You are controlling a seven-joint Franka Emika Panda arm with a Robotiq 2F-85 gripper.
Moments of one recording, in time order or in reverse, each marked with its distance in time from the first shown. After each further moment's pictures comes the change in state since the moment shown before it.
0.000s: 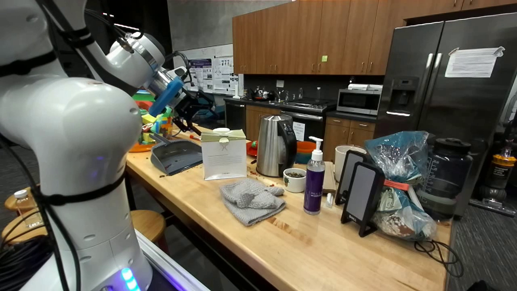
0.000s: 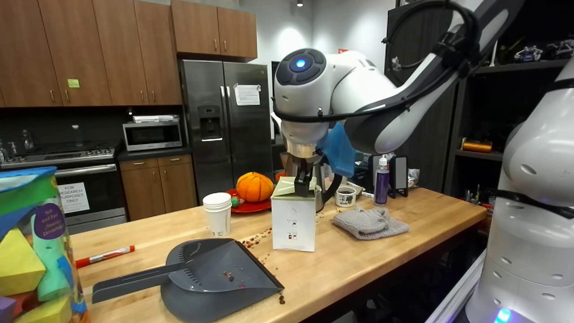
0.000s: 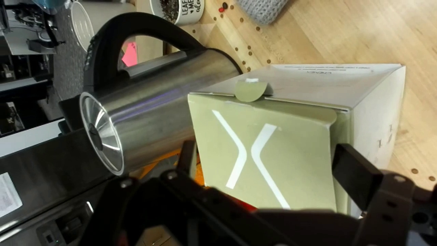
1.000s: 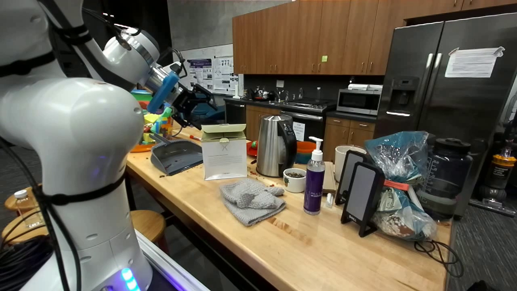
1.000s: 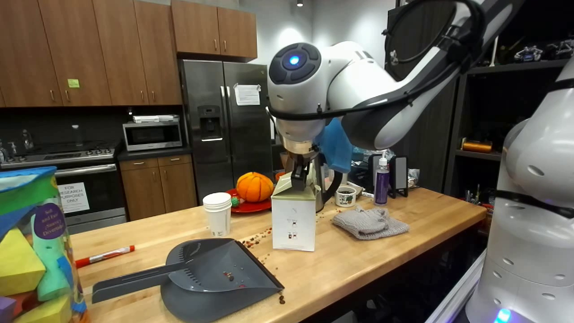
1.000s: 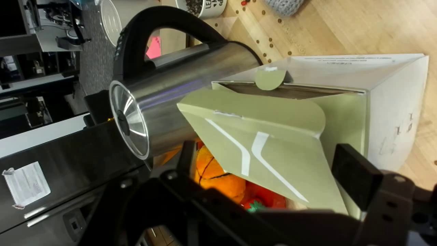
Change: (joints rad) arm 0.051 0.002 -0.008 0.034 -0.050 -0.087 0.048
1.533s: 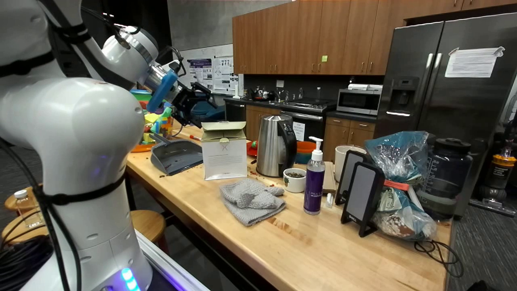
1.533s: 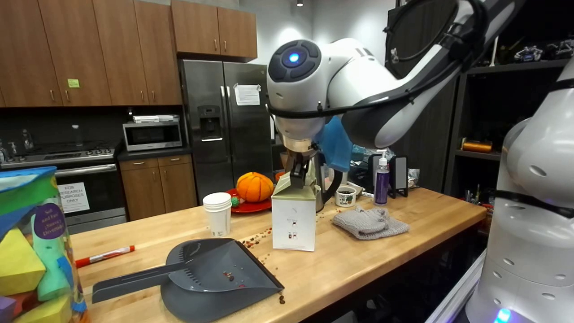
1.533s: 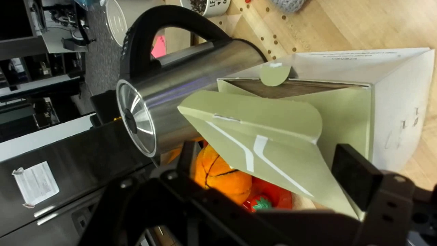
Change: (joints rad) arm 0.014 -0.006 -0.007 0.004 -0.009 -0.016 0.021
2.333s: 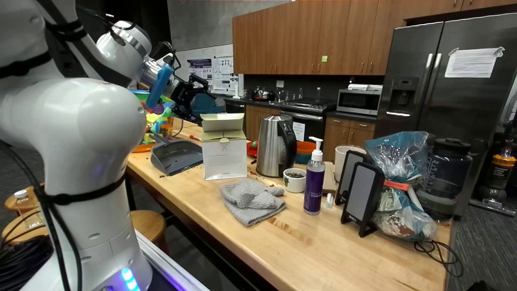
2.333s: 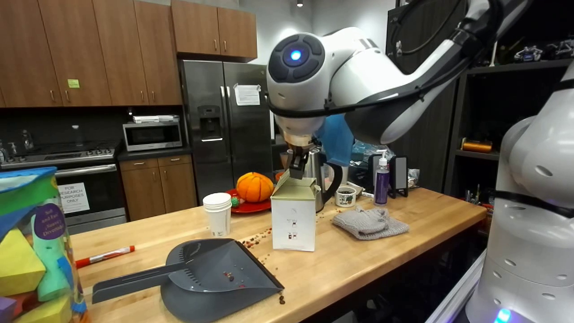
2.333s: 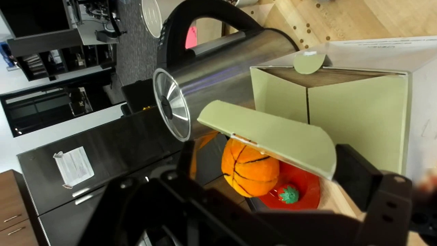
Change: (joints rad) arm 0.040 -0.031 0.000 0.009 -0.075 -0.077 0.055
